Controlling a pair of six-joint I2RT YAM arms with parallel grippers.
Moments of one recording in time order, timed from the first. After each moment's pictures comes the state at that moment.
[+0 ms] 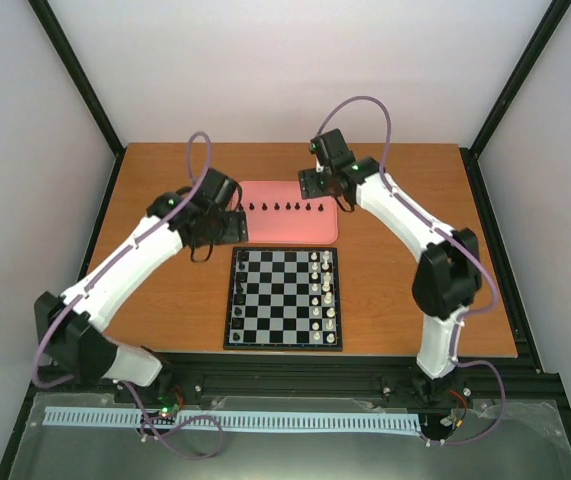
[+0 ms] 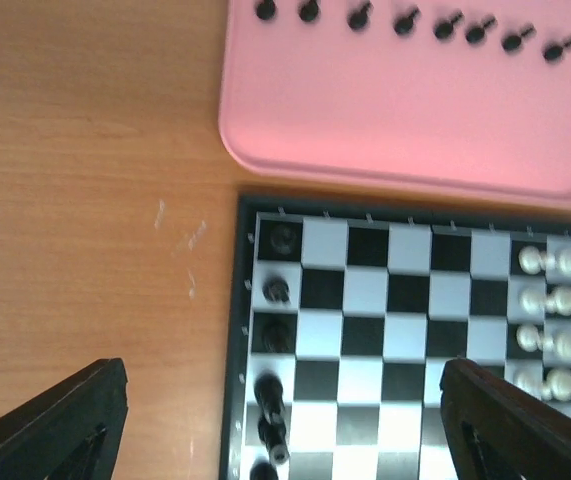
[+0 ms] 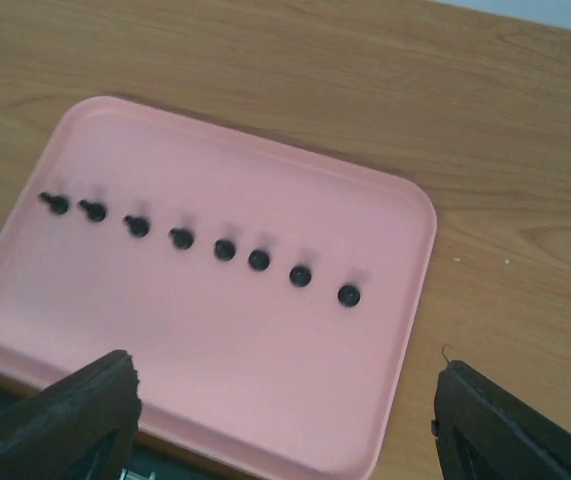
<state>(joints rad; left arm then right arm) -0.59 1.37 1.32 -1.05 -0.20 -0.67 0.54 1.85 1.69 -0.68 0.12 0.21</state>
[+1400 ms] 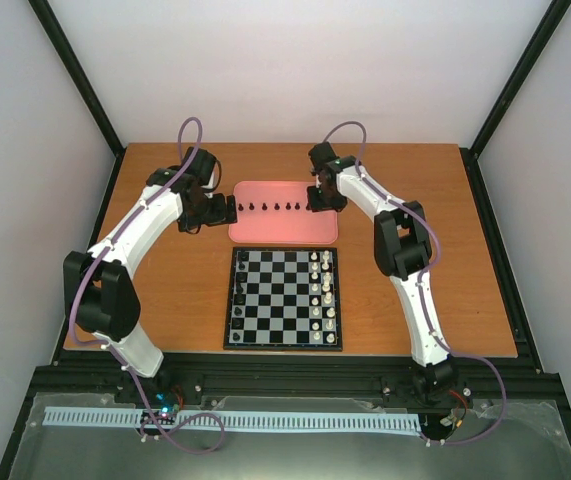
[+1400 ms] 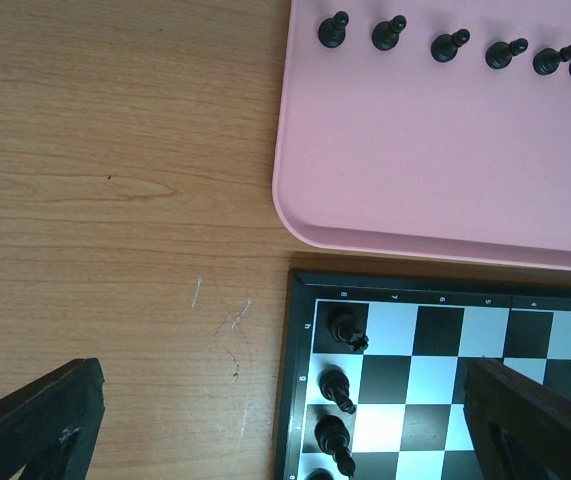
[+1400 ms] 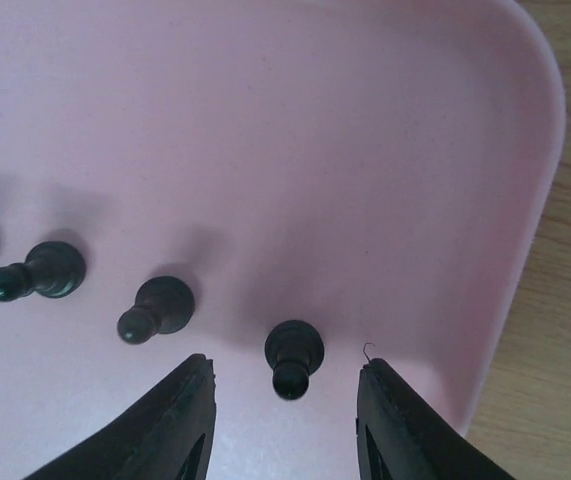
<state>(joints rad) -0.29 1.66 1.46 -0.99 0.00 -0.44 0.42 2.43 2.12 -0.91 0.00 0.22</state>
